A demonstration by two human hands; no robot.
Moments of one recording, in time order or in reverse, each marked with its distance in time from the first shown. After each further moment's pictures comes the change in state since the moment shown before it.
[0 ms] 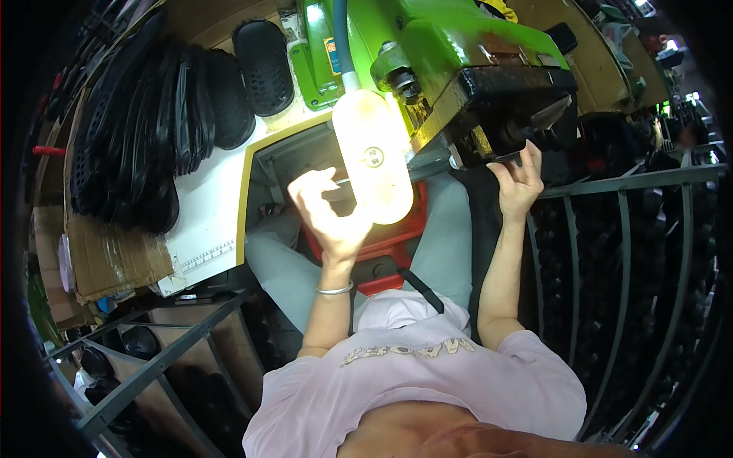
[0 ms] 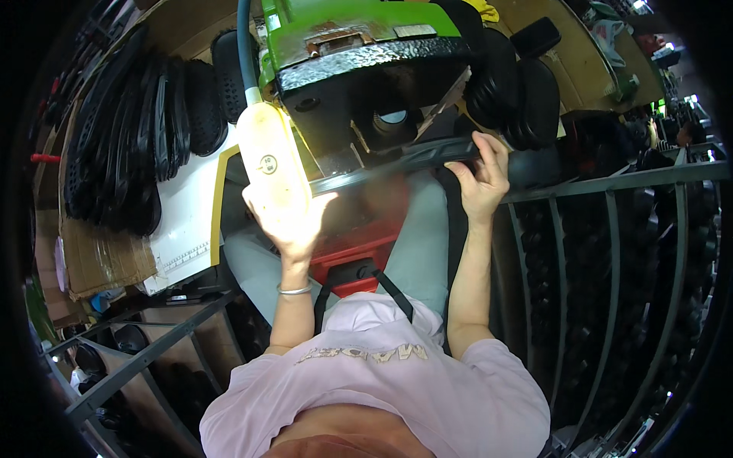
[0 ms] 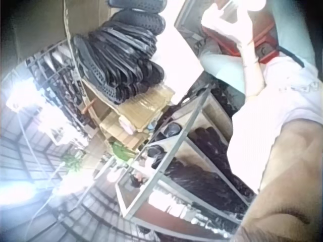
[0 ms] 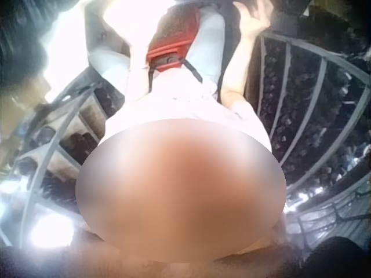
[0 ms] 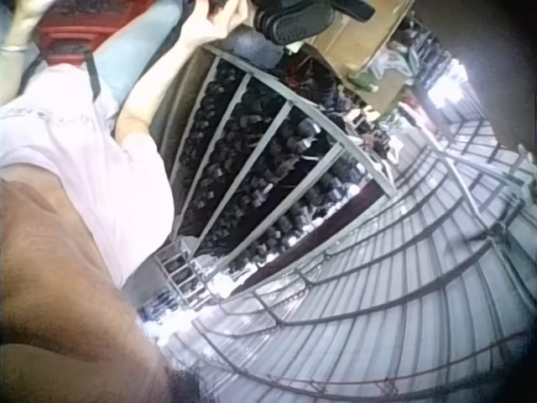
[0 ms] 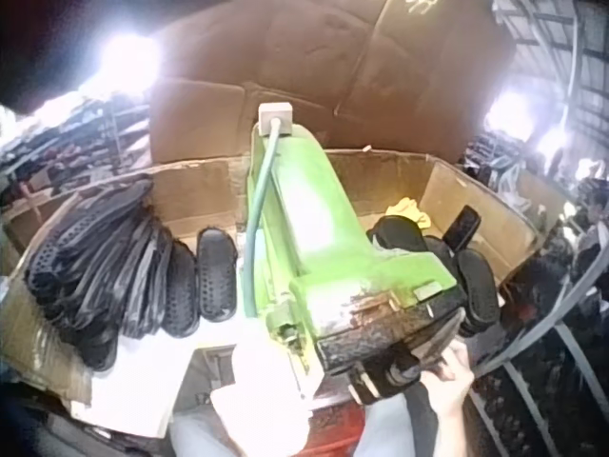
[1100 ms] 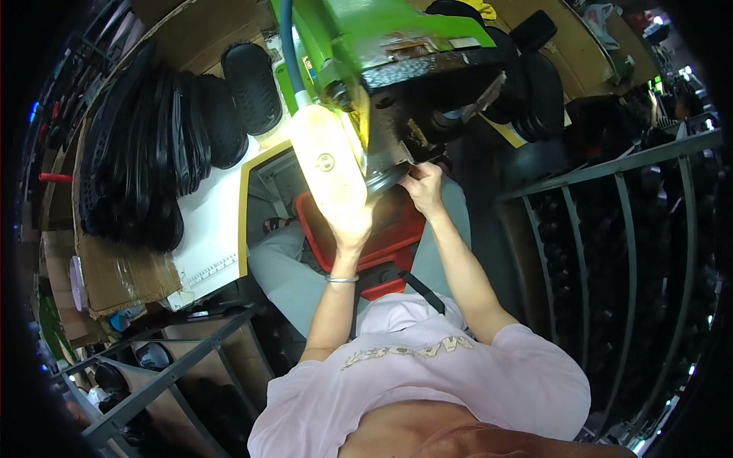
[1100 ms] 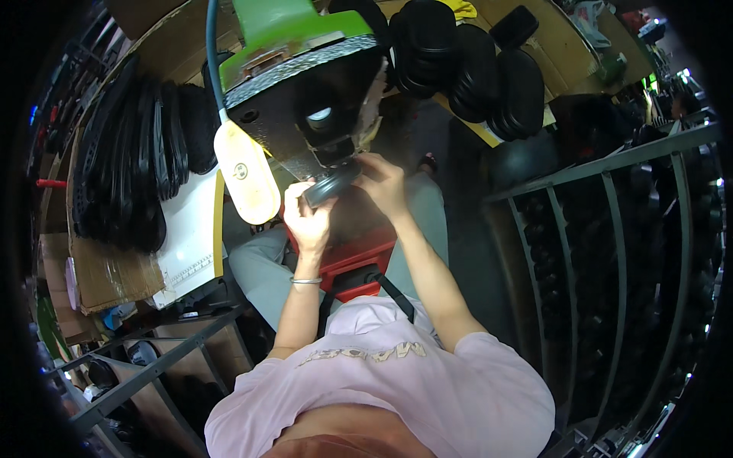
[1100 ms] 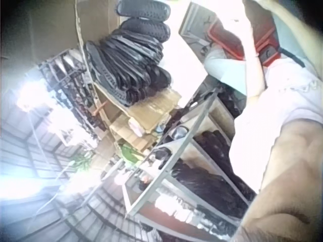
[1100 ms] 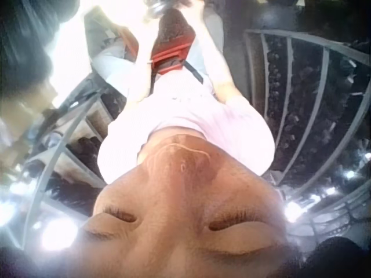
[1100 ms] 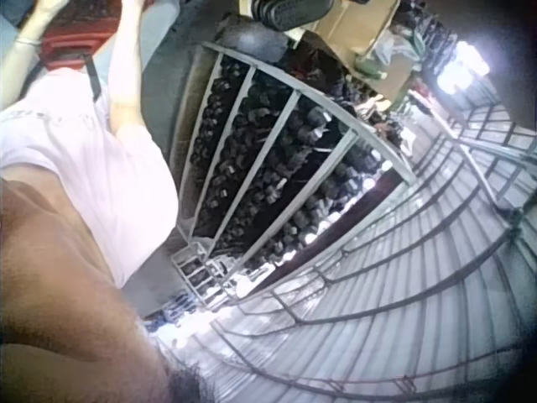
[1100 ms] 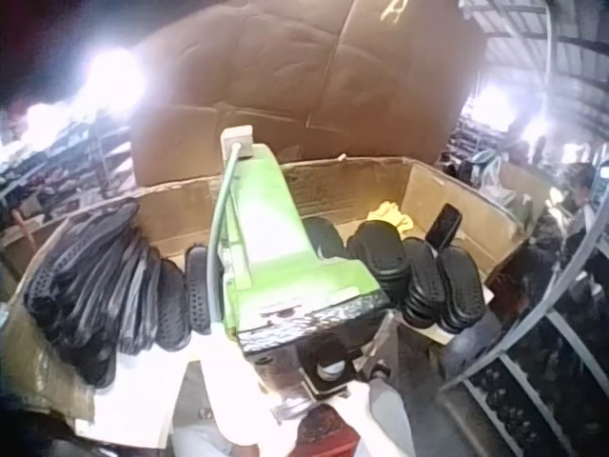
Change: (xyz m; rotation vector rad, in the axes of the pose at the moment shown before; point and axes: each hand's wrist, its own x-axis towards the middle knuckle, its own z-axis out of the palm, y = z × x) left_hand -0.048 -0.032 0.044 -0.360 -0.174 -0.167; right_hand -0.065 0.054 0.104 0.198 -0.194 0.400
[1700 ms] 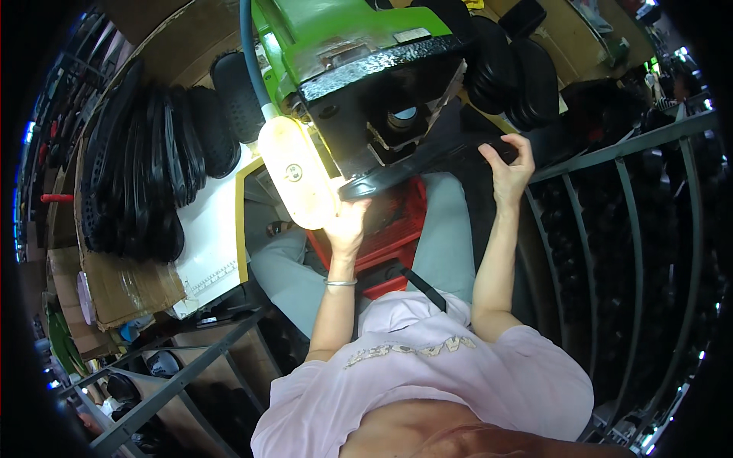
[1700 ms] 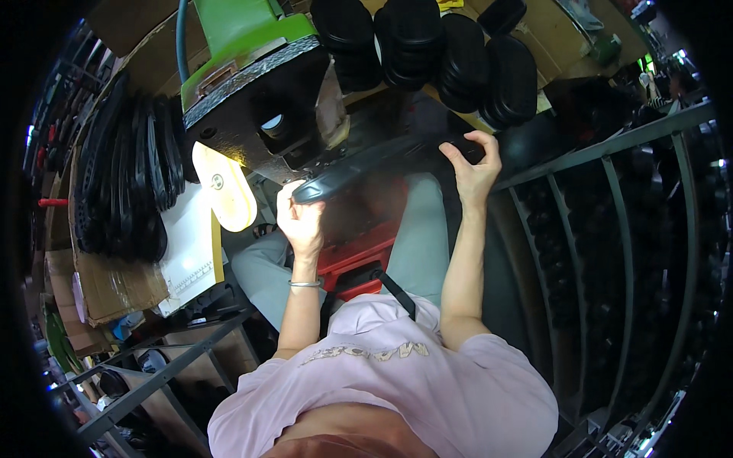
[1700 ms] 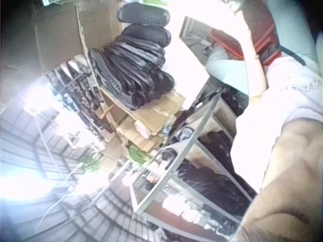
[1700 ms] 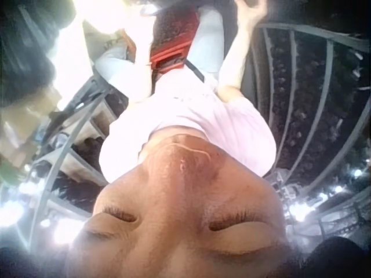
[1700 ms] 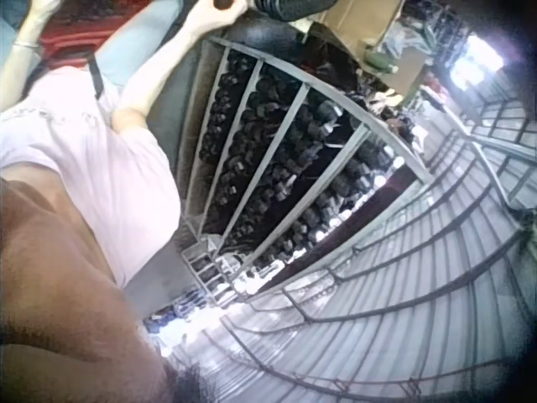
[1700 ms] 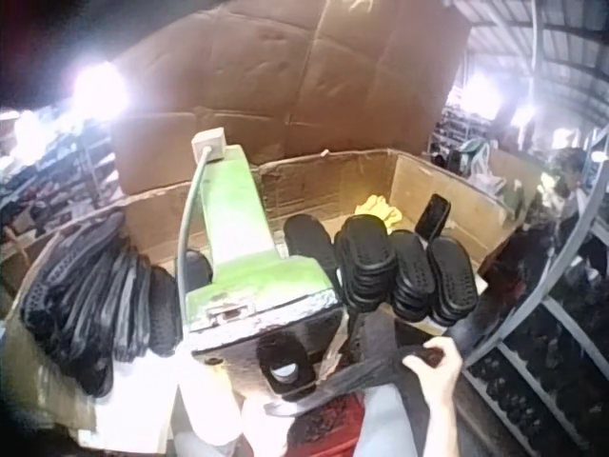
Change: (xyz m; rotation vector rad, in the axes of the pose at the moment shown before) left_hand -0.011 0.003 0.001 -0.387 -0.036 -0.238; right_hand 0.011 -0.079 -0.132 -0.449 0.534 -0.255
